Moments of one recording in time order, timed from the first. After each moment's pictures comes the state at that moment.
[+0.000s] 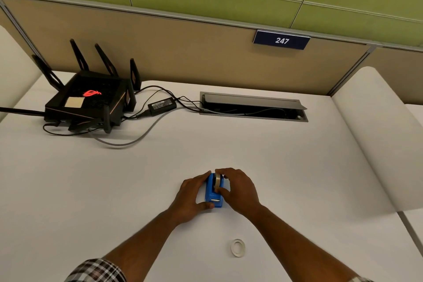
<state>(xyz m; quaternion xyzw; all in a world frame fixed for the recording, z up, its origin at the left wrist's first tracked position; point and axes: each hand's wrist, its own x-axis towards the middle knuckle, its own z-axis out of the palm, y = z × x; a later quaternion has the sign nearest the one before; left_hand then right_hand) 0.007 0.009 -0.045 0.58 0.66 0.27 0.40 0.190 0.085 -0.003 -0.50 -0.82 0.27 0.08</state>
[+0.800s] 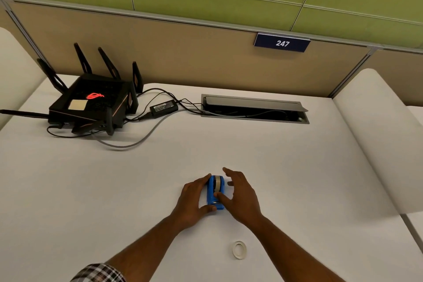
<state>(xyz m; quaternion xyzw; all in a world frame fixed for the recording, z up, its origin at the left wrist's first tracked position) 0.017 0.003 -0.042 0.55 0.68 0.27 0.39 0.194 0.066 -0.001 -0.53 -0.76 0.35 0.14</state>
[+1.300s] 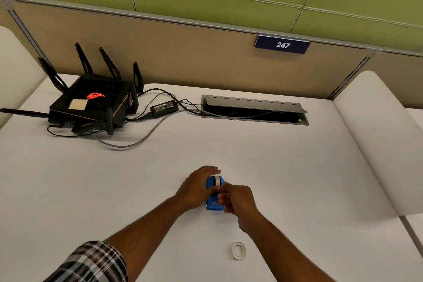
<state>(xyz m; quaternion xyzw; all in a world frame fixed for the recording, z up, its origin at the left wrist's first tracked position) 0.011 0.044 -0.007 0.60 0.64 0.28 0.39 0.172 0.058 0.036 -0.67 -0.36 0.62 0.20</state>
